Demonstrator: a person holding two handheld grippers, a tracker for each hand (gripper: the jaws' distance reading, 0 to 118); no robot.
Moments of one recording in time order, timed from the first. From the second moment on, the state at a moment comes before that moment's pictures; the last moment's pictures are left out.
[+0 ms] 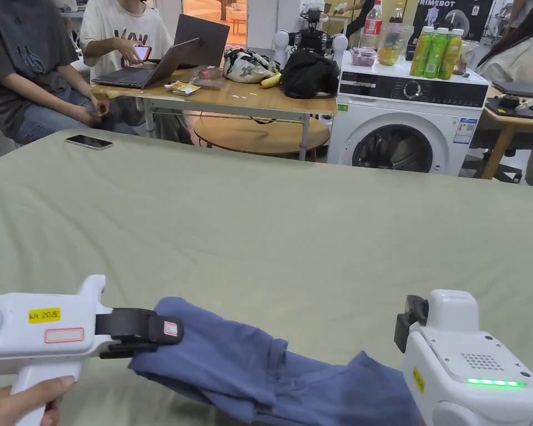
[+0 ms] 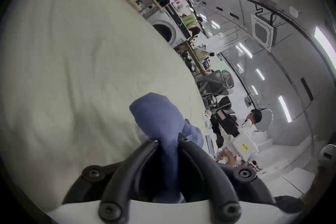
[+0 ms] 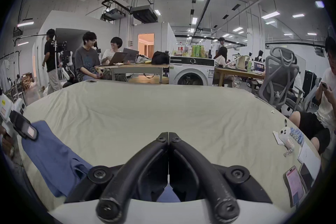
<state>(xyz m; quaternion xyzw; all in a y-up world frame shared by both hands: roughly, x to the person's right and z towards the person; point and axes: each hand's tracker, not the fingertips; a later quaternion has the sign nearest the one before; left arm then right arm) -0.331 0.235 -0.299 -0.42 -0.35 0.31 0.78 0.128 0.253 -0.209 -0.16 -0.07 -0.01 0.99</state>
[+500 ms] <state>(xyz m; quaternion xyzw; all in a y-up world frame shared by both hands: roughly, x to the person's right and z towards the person) -0.257 0.288 -0.293 -0.43 -0.35 0.24 0.79 0.141 0.255 -0.204 -0.15 -0.08 -0.01 0.98</state>
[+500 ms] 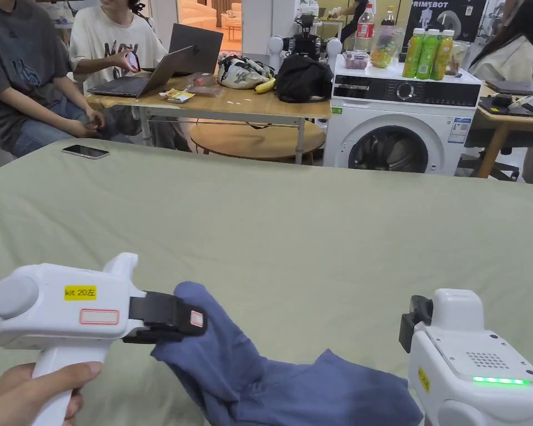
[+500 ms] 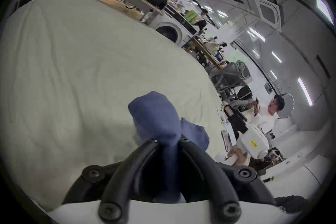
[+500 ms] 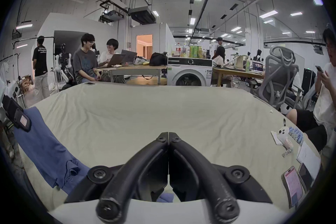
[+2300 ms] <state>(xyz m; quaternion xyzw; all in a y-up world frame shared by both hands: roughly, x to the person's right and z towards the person) -0.012 0.190 -0.305 -0.54 -0.47 0.24 0.66 0.187 0.251 -0.170 -0.17 -0.13 -0.02 0.98</state>
